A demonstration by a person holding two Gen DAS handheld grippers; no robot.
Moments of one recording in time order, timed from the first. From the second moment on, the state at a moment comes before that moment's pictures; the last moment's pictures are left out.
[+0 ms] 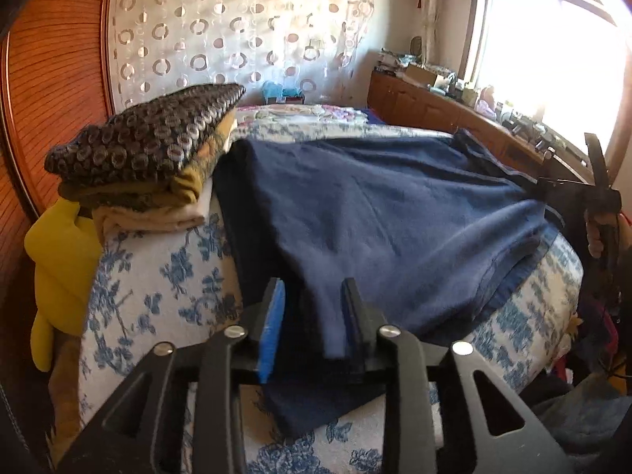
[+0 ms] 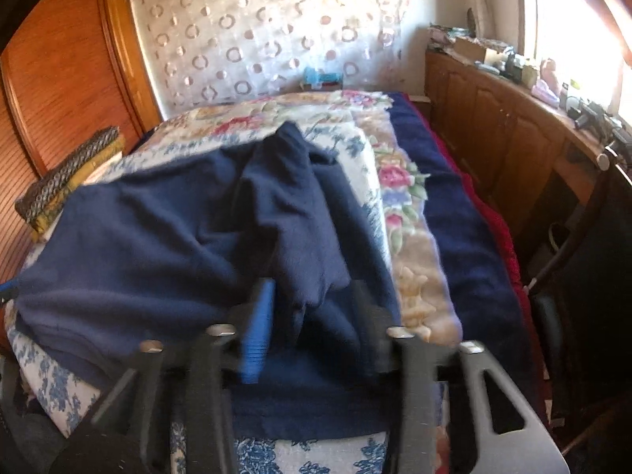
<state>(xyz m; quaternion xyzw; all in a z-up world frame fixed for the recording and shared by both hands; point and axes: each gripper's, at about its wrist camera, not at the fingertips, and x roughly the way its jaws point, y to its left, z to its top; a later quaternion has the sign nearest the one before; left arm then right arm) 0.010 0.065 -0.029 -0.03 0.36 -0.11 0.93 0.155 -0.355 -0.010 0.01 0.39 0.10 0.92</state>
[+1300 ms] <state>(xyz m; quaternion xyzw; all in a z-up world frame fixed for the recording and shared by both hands) 0.145 0.047 -0.064 0.03 0.41 -0.09 0.90 0.363 -0.370 0.000 0.04 0.38 0.04 0.92</state>
